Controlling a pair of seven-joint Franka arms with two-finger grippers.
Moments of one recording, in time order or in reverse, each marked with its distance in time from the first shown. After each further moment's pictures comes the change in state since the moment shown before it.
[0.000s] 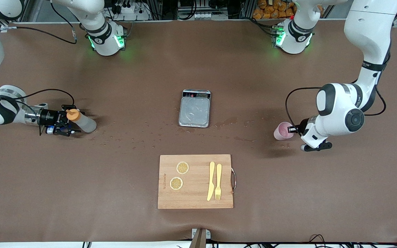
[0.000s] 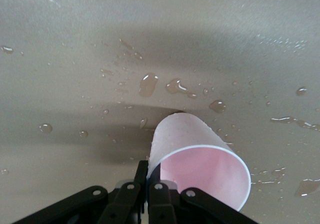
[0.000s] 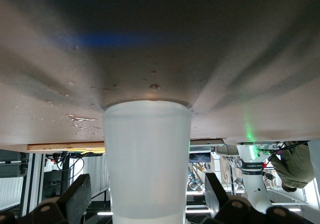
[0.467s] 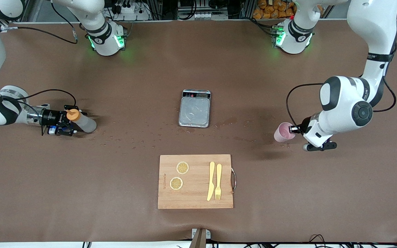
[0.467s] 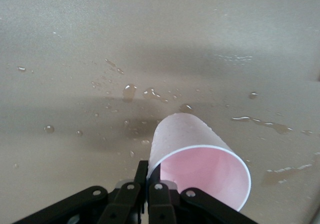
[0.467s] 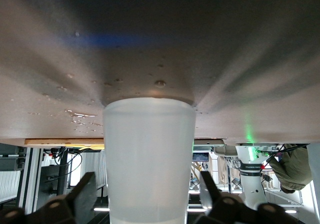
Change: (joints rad) left arm -0.020 -0.078 -0.009 0.045 0.000 -0.073 -0.036; right arm 0.007 0.000 0.000 -0.005 0.015 0.000 -0.040
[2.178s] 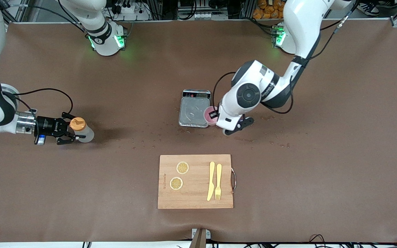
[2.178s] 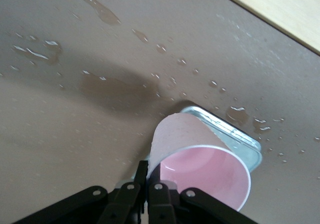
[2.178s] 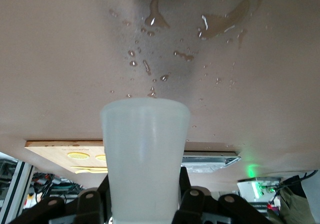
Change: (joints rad) left arm -0.417 0.197 -0.133 0.306 0.000 -0.072 -0.896; right arm 0.246 -0.258 0.000 0.041 -0.105 0.164 0.355
